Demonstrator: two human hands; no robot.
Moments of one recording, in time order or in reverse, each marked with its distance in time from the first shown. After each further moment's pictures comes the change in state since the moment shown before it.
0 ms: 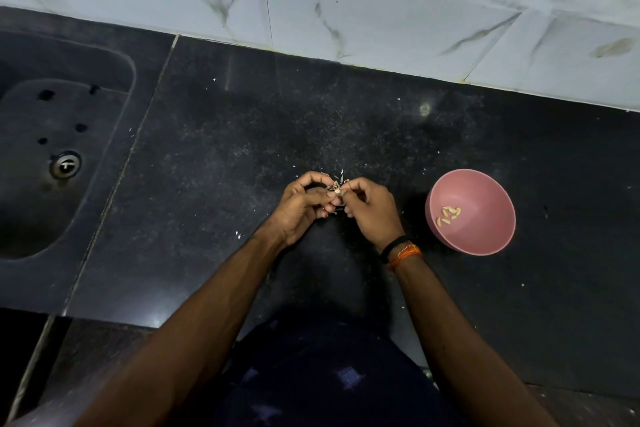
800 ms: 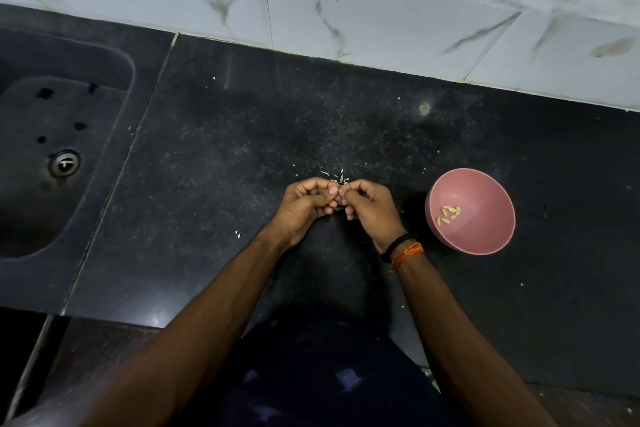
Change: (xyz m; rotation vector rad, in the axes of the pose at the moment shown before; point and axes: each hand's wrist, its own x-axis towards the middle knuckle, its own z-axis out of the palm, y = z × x) left_hand 0.005 -0.011 0.000 0.028 0.032 0.064; right_hand 0.000 -0.002 0.002 0.250 -0.049 0.184
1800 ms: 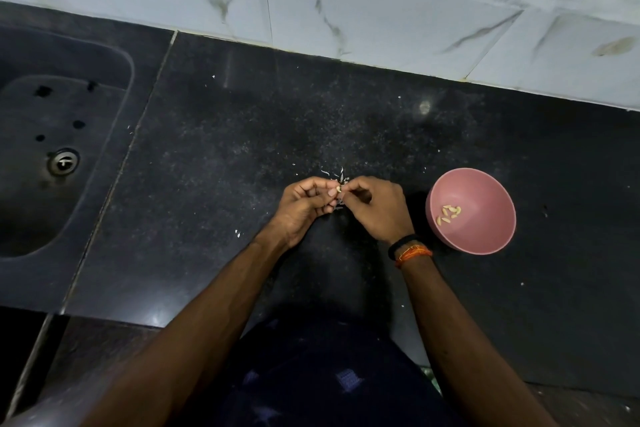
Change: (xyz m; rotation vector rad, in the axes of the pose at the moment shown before) left_hand -0.003 -0.002 -0.001 -0.021 -0.001 0.028; right_hand -0.003 -0.007 -0.015 -0.557 0.056 -0.323
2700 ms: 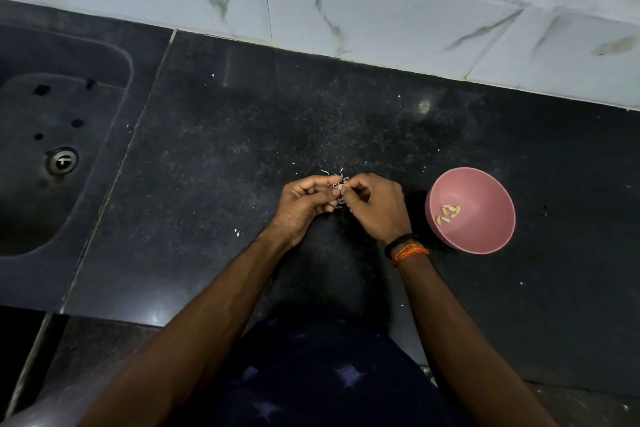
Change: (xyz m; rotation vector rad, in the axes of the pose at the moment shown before) left_hand 0.000 0.000 0.003 -0.008 0.019 0.038; right_hand 0.001 0.000 0.005 -0.003 0.065 -0.041
